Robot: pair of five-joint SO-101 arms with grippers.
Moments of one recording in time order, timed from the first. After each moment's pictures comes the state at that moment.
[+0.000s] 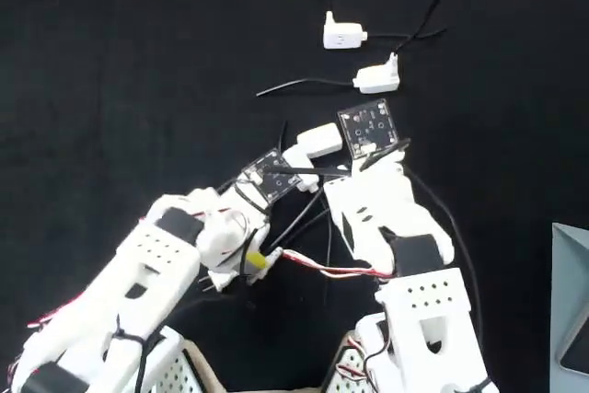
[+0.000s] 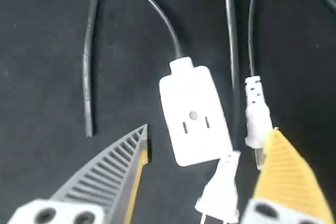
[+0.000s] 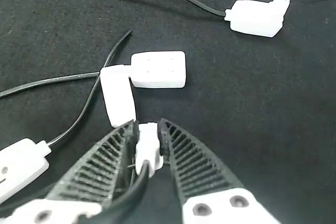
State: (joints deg) left arm 22.3 -36.6 62.9 48.1 -26.5; right arm -10.5 -61.5 67.1 46.5 9.5
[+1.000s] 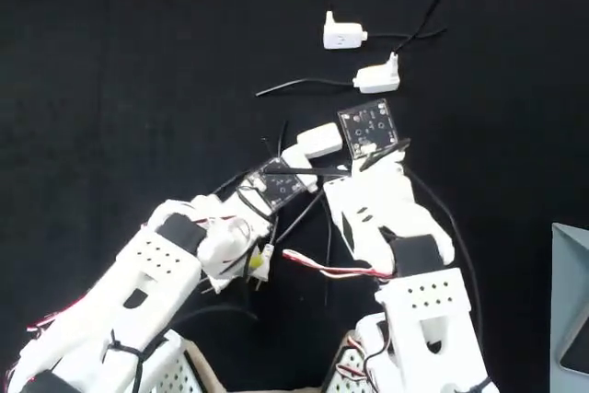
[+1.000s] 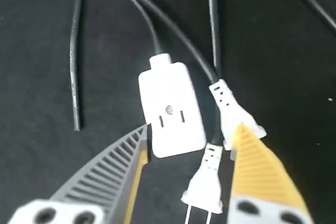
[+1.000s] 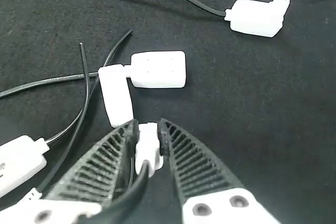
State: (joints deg) left arm 25.1 -40.3 63.3 52.3 -24.0; right arm -10.5 -61.5 67.1 46.5 9.5
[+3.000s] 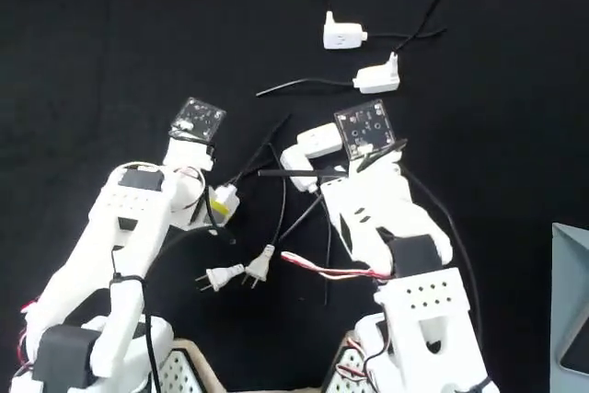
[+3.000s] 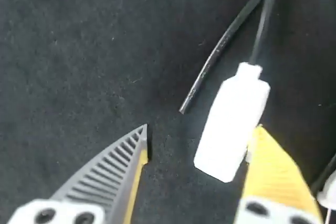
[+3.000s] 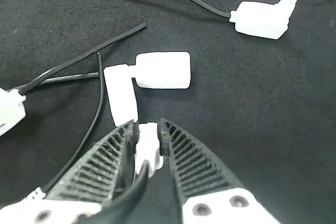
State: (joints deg) left arm 3.3 -23.3 53.1 48.0 -16.6; right arm -11.4 -61.5 67.1 46.5 9.4
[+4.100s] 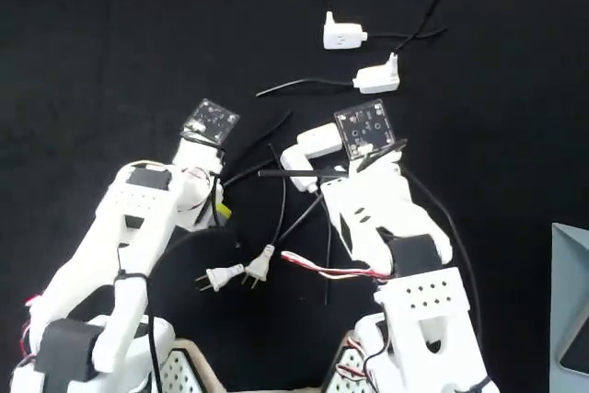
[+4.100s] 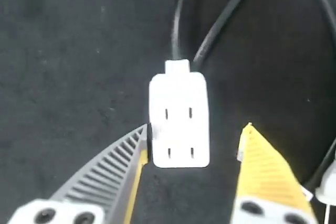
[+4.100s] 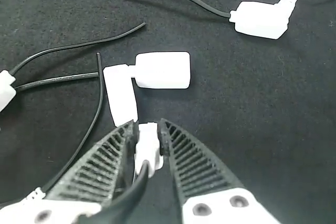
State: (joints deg) left arm 5.5 -21.5 52.4 47.4 -19.5; right arm -11.4 -61.5 67.1 46.5 9.4
